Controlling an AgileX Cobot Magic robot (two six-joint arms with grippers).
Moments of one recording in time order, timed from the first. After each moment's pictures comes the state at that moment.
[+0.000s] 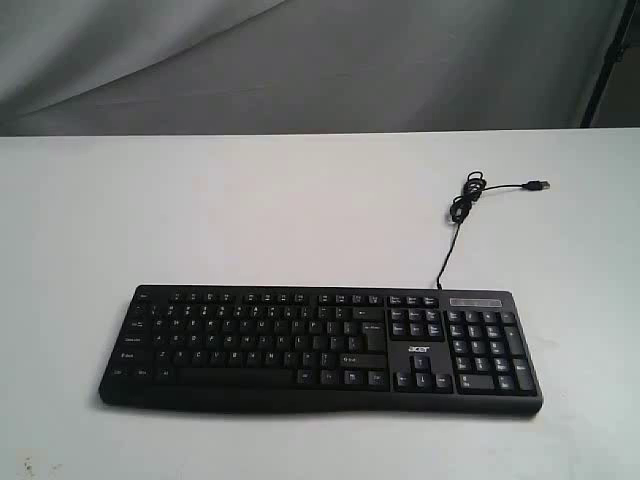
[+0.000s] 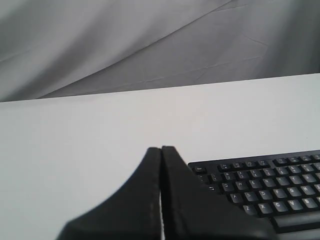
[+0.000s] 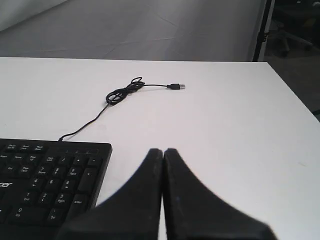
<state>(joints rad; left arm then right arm) -0.17 0.00 0.00 0.04 0.26 -0.02 -0.01 0.00 0.00 0.00 0.35 -0.03</state>
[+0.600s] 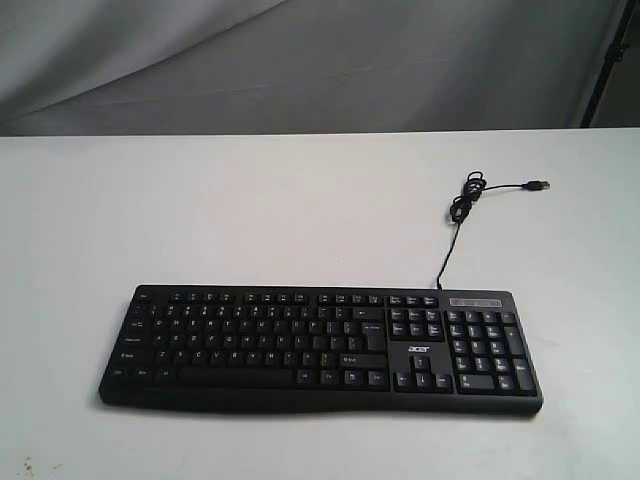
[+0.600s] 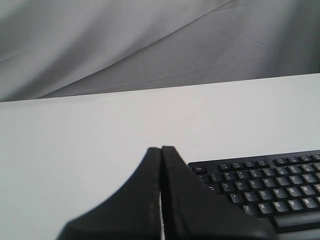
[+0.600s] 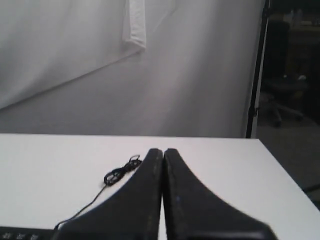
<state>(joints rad) -0.17 0.00 0.00 0.04 0.26 -0.02 -0.01 0.00 0.00 0.00 0.08 -0.03</state>
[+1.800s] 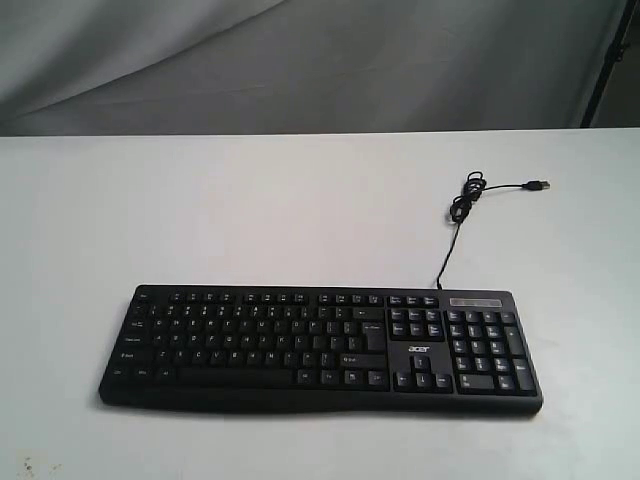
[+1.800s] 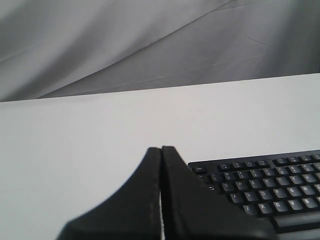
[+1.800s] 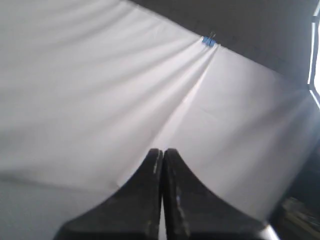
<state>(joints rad) -0.17 0.00 0.00 0.04 0.26 -0.02 -0.01 0.89 -1.00 -1.09 -0.31 0.62</state>
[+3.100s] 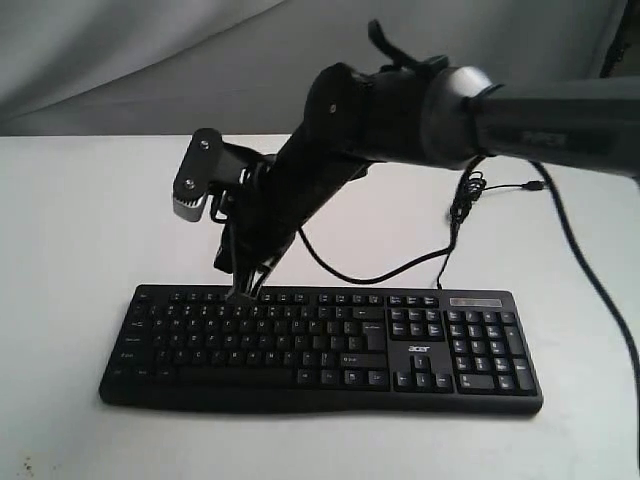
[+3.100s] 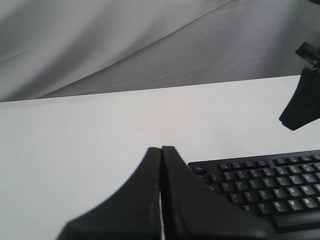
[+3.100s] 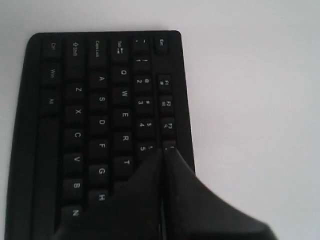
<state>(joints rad) -0.17 0.00 0.00 0.04 0.26 -0.02 0.69 2.11 -1.61 0.53 0.73 -1.12</state>
